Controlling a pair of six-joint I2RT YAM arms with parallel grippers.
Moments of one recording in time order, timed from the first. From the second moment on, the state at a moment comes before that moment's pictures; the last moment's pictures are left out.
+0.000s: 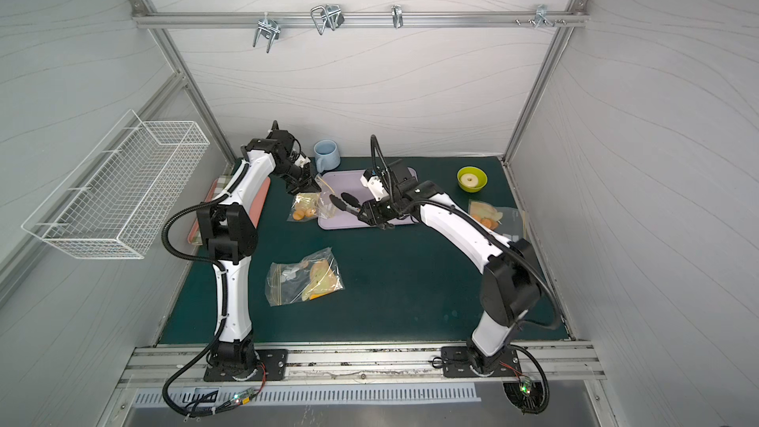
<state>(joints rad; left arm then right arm) -0.09 2.27 2.22 -1.28 0.54 -0.39 0.65 1.62 1.44 -0.66 -0.39 0.14</state>
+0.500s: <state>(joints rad) -0.09 2.27 2.22 -1.28 0.54 -0.39 0.65 1.80 1.43 -0.72 -0.05 -0.04</state>
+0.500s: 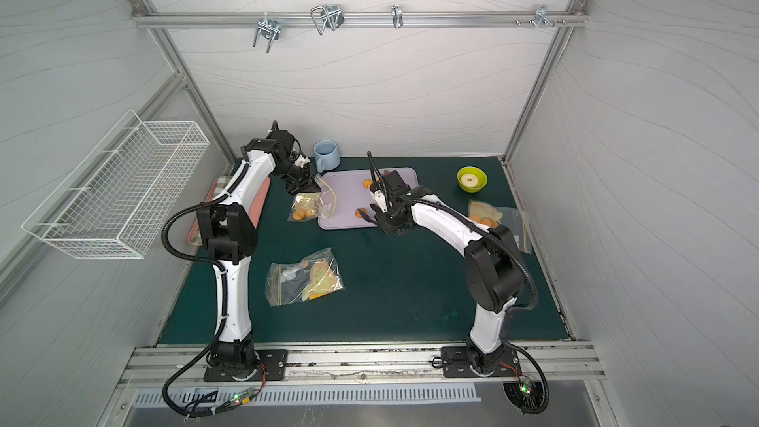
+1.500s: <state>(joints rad) -0.09 2.27 2.22 -1.28 0.54 -0.39 0.70 1.94 1.56 -0.77 0.02 -0.08</state>
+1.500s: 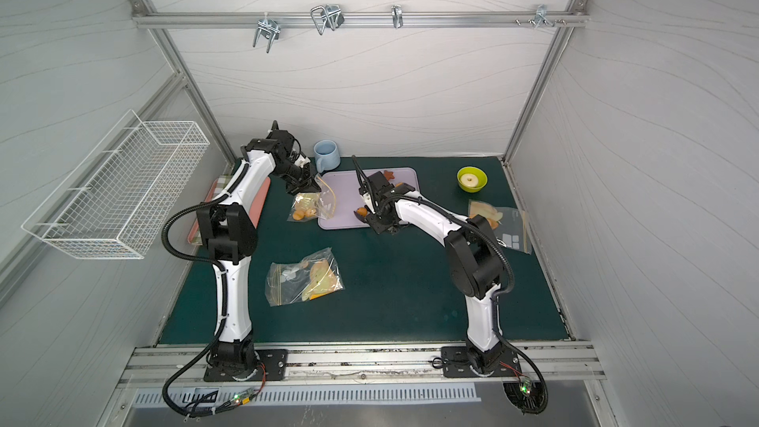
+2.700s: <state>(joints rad) -0.09 2.27 2.22 -1.28 0.55 -0.39 0.70 1.76 1.49 -0.57 -0.27 0.01</state>
